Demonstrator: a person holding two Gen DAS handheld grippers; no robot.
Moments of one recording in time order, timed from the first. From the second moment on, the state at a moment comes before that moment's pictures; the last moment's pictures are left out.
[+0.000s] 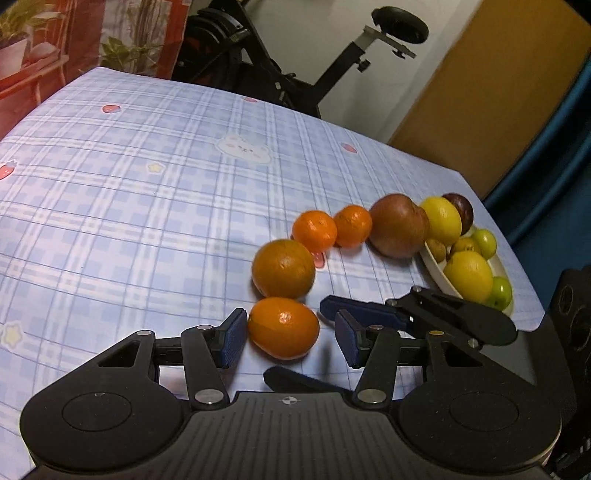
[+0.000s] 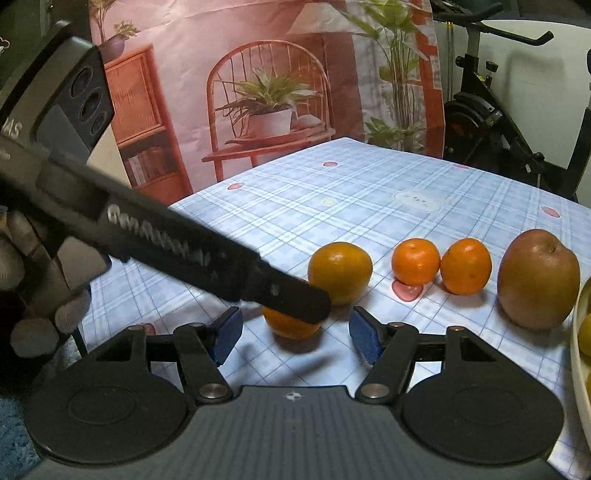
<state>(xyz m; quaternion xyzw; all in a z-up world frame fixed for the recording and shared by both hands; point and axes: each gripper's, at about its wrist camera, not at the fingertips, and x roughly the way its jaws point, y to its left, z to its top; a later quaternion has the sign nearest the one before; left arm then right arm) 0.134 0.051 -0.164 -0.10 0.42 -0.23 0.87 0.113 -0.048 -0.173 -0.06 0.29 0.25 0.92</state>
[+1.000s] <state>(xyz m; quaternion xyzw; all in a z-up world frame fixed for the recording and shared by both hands) 0.128 0.033 -0.169 -0.07 0.41 -0.26 0.87 0.107 -0.060 -0.174 -0.04 0.31 0.25 0.92</state>
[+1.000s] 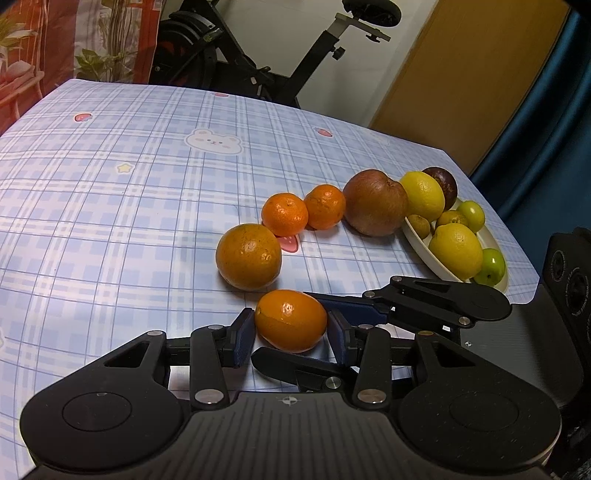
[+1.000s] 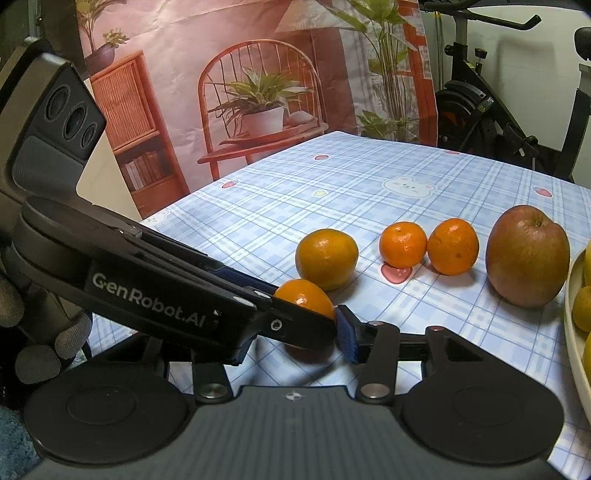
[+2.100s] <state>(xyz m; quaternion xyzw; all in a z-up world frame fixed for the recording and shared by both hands) 0.132 -0.001 -0.146 -0.06 0.40 -0.29 0.87 0.083 -0.085 -0.164 0.00 0.25 0.22 0.94</state>
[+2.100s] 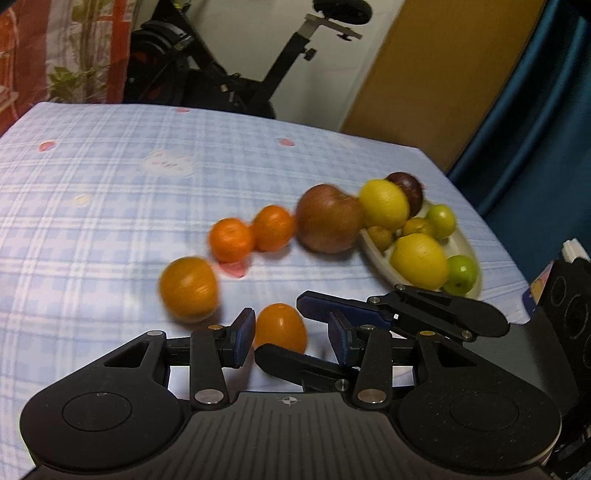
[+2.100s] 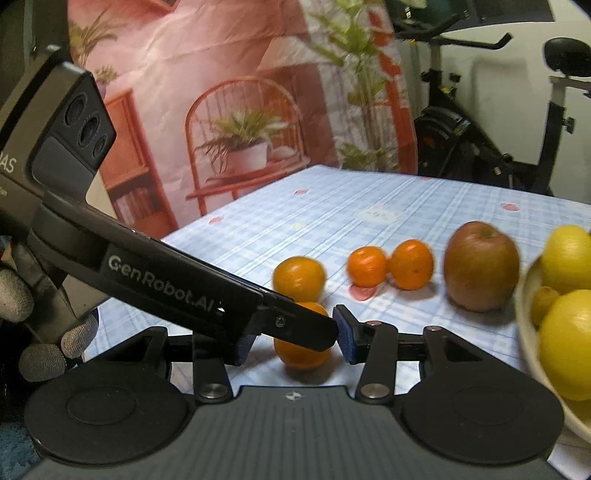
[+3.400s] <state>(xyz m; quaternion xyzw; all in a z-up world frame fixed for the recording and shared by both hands) 0.141 -0.030 -0.167 -0.09 0.47 -0.33 0.82 0.076 -0.123 -0.164 0.00 0.31 0.16 0.94</state>
